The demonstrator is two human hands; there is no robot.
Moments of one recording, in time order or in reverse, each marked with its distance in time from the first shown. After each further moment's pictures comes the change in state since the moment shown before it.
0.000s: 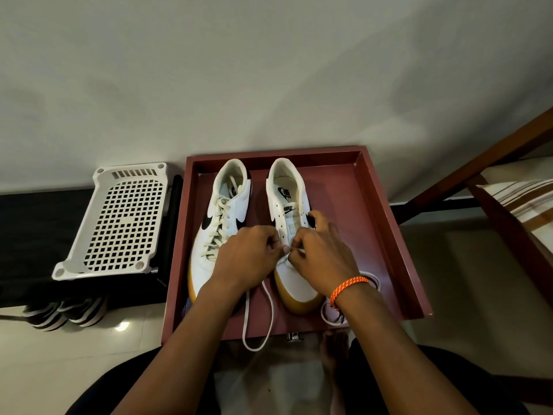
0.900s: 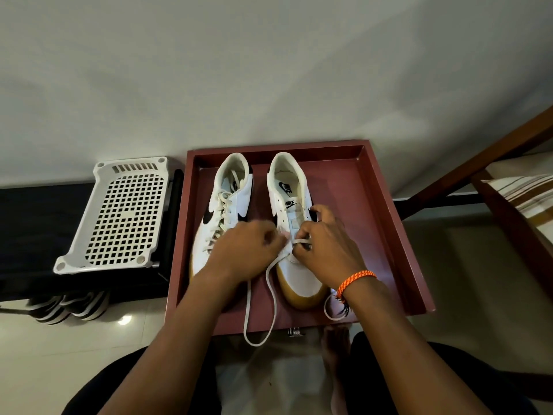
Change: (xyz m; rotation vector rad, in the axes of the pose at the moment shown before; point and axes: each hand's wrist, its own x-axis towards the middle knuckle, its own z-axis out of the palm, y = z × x) left_hand -0.003 -0.004 -0.016 0.037 -0.124 0.002; right_hand 0.003 0.007 -0.001 0.087 0.033 -0.004
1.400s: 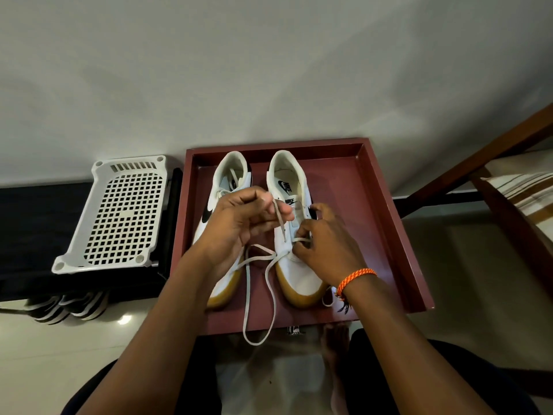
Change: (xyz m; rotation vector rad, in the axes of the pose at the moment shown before) left_hand -0.002 0.014 -0.033 -1.255 -0.034 0.035; right_hand 0.001 0.002 0.001 0.037 0.007 0.001
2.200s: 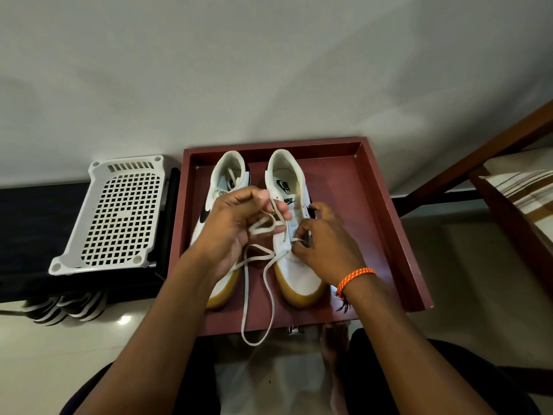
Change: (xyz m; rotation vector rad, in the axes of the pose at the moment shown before) left_hand -0.001 -0.001 0.003 -0.065 0.028 -0.024; right_hand 0.000 0.002 -0.001 0.045 -0.028 0.014
